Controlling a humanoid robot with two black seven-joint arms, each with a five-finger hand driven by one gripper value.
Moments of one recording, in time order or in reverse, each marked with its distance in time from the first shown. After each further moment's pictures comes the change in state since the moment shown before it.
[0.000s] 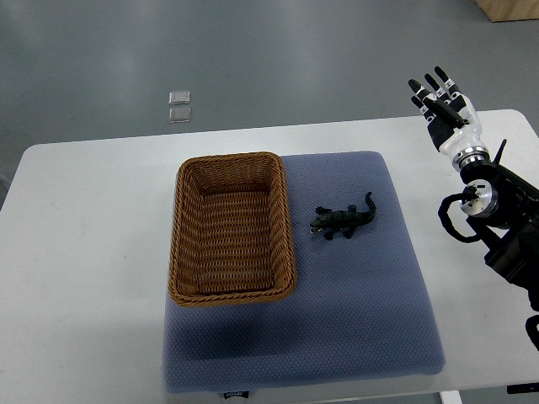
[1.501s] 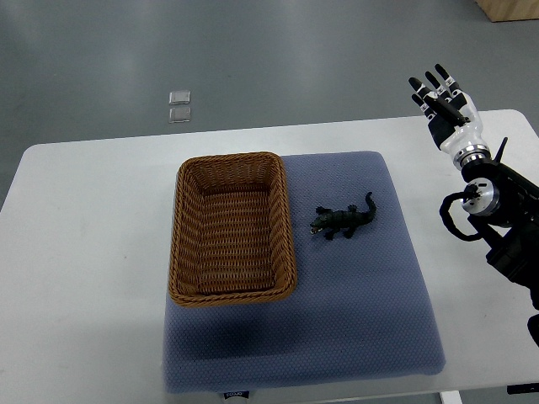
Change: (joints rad) left arm -0.009 0.000 -0.003 -0.007 0.001 -0.006 0.000; right arm 0.001 -0.017 -0.001 0.014 -0.001 -0.001 0.000
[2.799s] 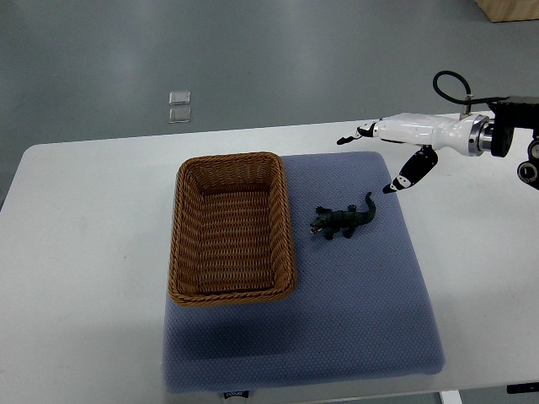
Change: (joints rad) left arm 0.000 0.000 0.000 0.001 0.000 0.000 0.000; right arm 0.273 -0.477 -0.589 0.582 -1.445 0.143 0.013
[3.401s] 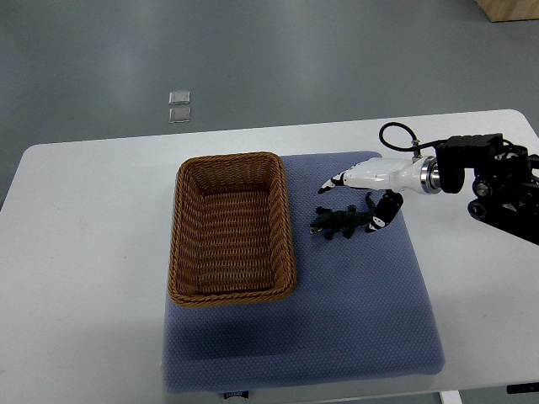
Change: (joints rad) left arm 0.000 0.000 0.000 0.000 0.000 0.000 0.000; right arm -0.016 0.138 -0.131 -0.014 -0.020 -0.004 -0.193
